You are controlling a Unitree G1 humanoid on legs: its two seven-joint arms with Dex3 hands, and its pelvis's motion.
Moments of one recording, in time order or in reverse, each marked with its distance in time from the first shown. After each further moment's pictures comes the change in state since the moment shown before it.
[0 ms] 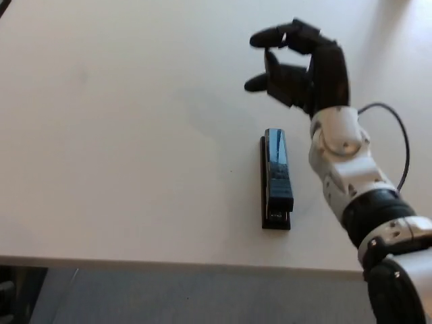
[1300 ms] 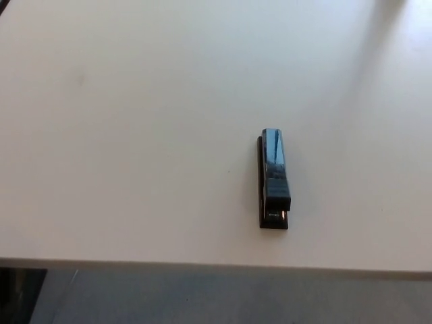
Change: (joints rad) left_arm -0.030 0.034 0.008 0.013 0.001 0.040 0.009; right_arm 0.473 -0.917 -0.540 -0.021 0.153 0.096 0.141
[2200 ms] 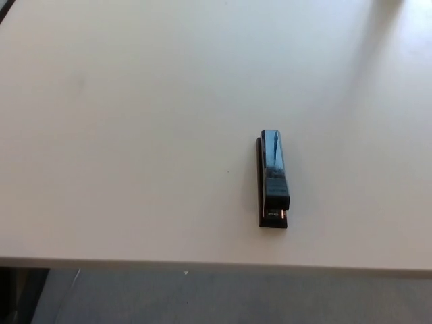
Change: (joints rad) left_arm 0.050 0.000 0.004 0.012 -0.001 0.000 0.002; right_arm 0.580 0.388 0.276 0.240 -0.058 0.139 -0.052
